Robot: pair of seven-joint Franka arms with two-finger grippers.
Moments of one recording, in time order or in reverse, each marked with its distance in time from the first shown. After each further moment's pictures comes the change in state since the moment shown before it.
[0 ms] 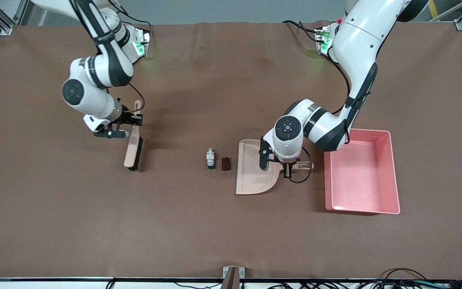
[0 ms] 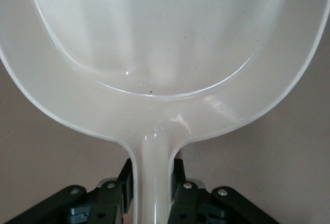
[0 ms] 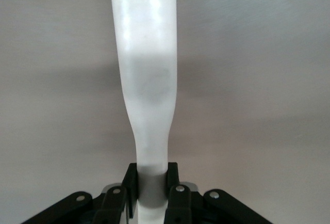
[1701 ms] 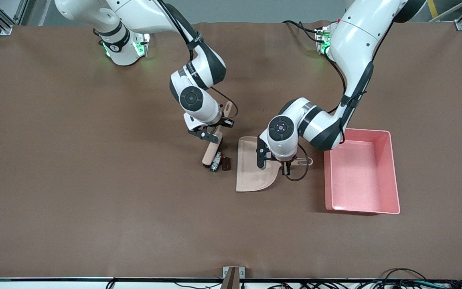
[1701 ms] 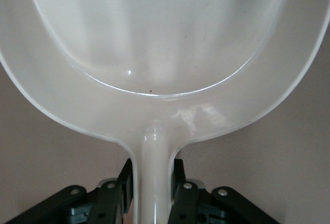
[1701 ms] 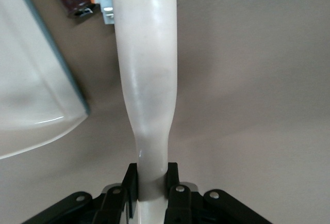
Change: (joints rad) left arm -0.022 0.009 -0.004 0.034 0.000 -0.091 -0.046; right arm 0.458 0.479 -0.002 0.633 0.202 -0.070 0.615
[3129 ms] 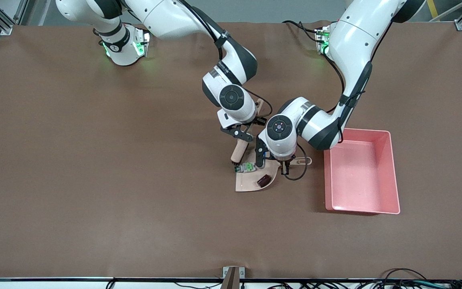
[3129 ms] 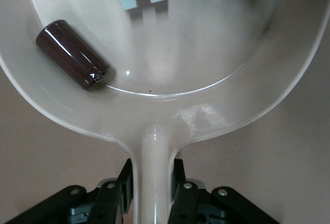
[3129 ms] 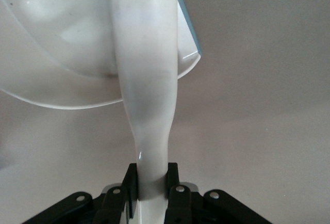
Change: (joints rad) left arm -0.009 0.001 0.002 0.001 0.000 -0.002 -0.007; right arm 0.086 0.212 -0.001 0.423 0.000 -0.172 0.195
